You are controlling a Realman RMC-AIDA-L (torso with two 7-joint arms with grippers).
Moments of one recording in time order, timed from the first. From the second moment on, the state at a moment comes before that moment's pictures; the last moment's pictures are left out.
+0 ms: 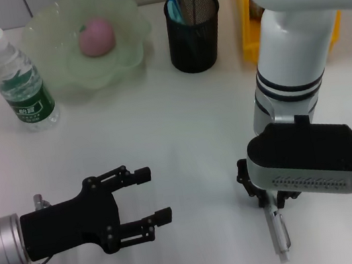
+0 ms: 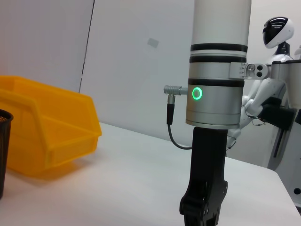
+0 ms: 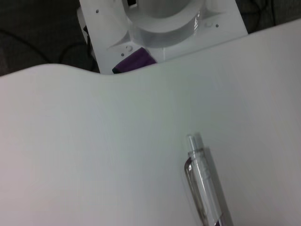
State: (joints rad) left arm -0.60 -2.05 2.67 -0.29 -0.05 1.77 -0.78; right arm 1.03 2.09 -1.92 -0.83 -2.37 -1.54 0.97
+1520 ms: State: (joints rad) left arm -0.58 -2.04 2.67 -0.30 -0.08 1.81 -0.78; right arm 0.98 2.08 -1.52 -0.96 -2.48 -1.66 1.11
